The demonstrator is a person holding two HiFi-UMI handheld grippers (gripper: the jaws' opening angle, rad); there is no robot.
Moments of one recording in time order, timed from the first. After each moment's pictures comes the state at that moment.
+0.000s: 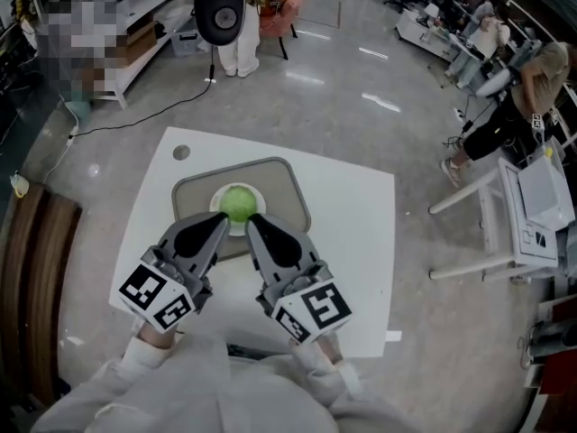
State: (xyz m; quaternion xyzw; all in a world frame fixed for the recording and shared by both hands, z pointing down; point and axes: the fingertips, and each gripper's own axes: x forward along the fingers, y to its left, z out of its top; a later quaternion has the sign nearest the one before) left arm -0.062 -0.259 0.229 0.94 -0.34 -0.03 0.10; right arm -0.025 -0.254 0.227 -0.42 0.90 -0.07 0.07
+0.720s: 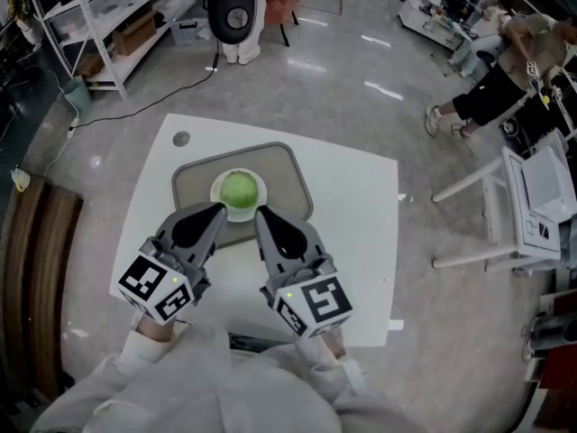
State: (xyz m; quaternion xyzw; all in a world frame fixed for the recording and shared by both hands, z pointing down) left arm -0.062 -0.253 0.249 0.93 -0.35 0.00 0.10; right arm -0.009 -0.246 0.246 -0.46 0.88 -0.07 0.03
